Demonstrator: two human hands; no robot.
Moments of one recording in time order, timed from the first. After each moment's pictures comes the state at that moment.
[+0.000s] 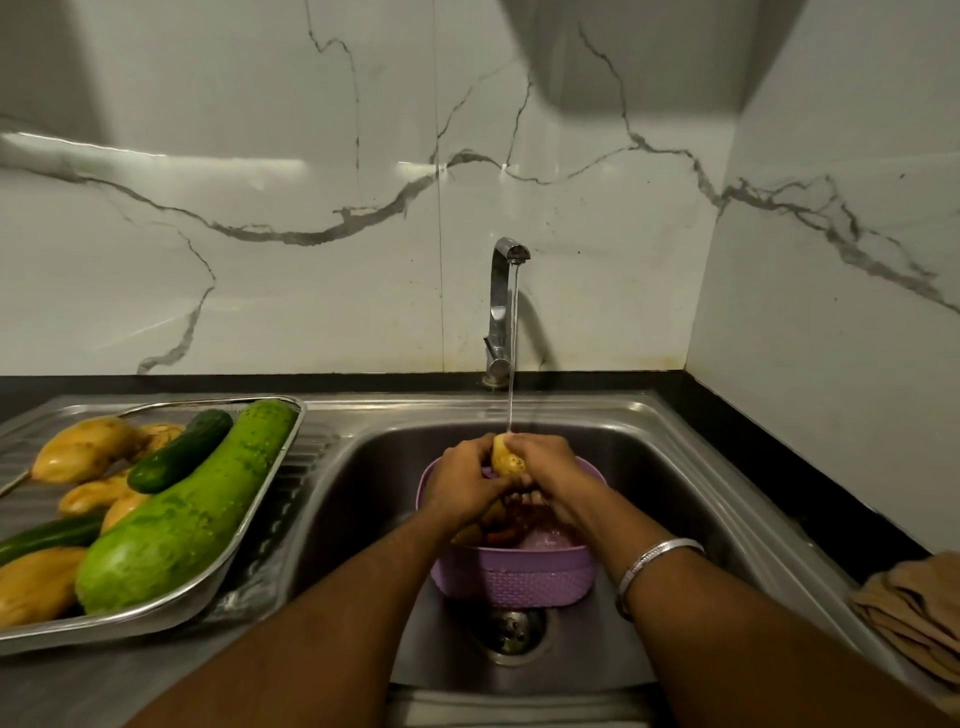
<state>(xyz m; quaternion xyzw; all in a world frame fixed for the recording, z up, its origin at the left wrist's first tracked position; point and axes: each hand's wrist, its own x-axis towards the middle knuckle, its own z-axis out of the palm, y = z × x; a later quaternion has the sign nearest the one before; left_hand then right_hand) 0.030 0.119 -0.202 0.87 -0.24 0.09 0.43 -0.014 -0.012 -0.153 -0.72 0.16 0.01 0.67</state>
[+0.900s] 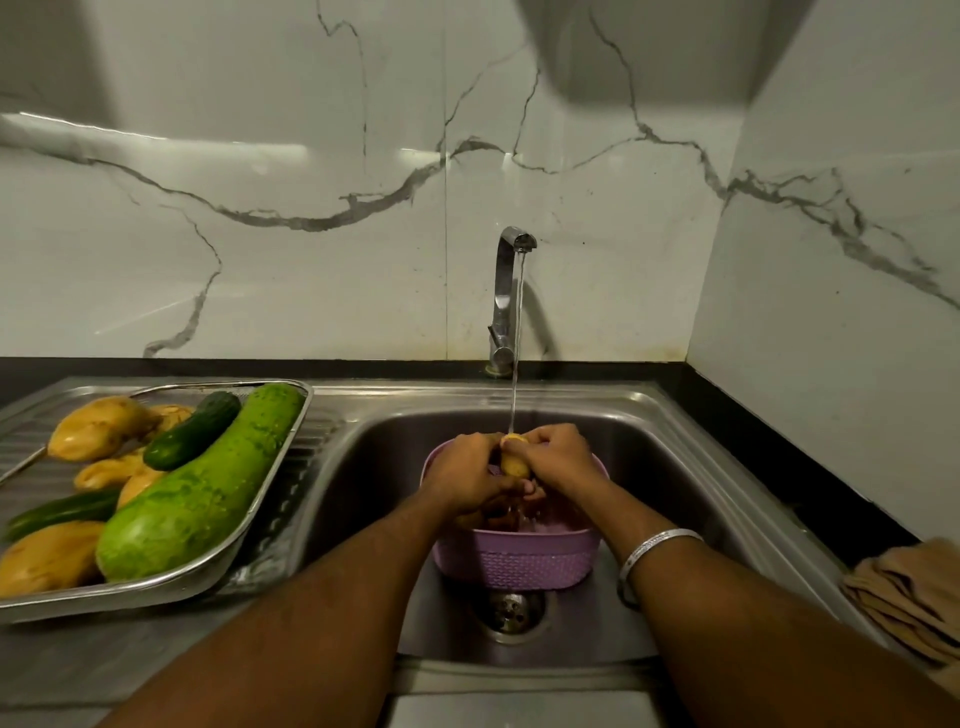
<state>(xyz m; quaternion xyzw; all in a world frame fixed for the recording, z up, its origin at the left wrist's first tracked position) 0.025 0.121 -0.192 0.91 -0.27 0.05 0.32 -0.007 -0.031 -0.176 -0.85 0.09 -0.08 0.52</state>
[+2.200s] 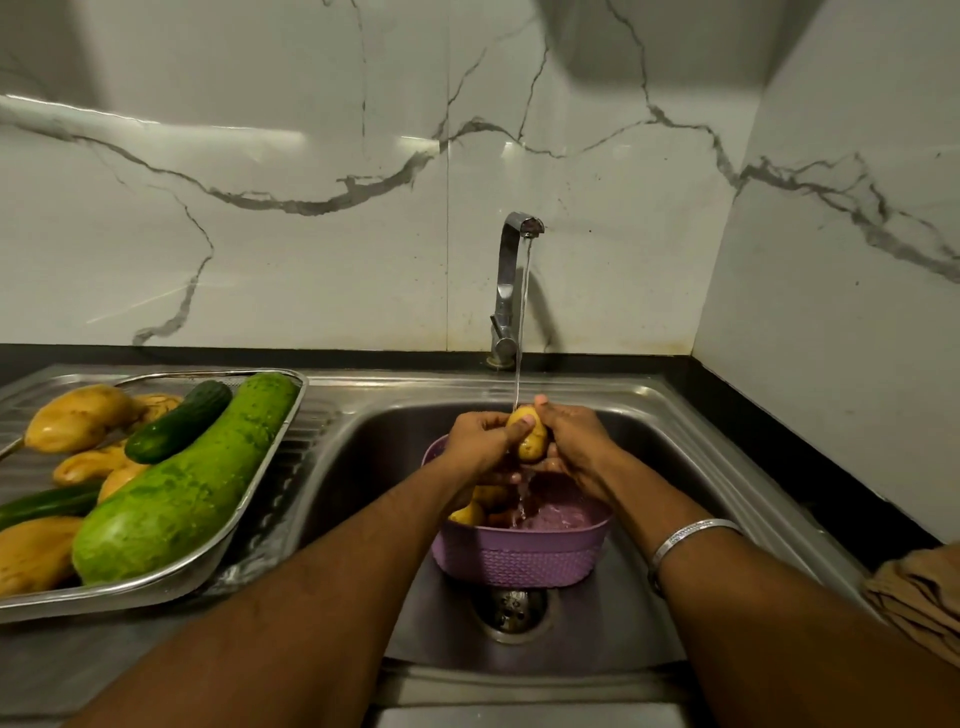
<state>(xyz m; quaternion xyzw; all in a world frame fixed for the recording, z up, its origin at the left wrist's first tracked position) 0.017 0.101 -0.173 0.71 -0.06 -0.13 0.69 0.000 -0.037 -0.158 -0.67 0.13 -0.02 0.73</state>
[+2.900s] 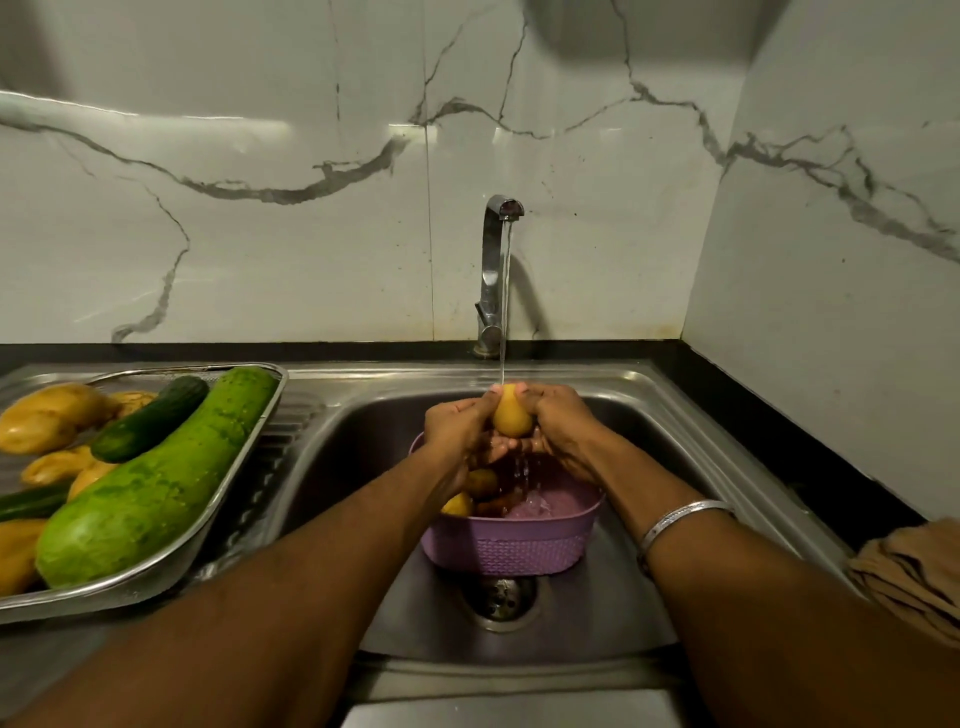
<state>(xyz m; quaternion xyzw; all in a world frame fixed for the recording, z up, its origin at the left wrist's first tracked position) 0.008 0.093 -0.163 0.61 0.04 -0.08 0.79 0.000 -0.034 -0.152 -0.68 0.08 -0.01 0.73</state>
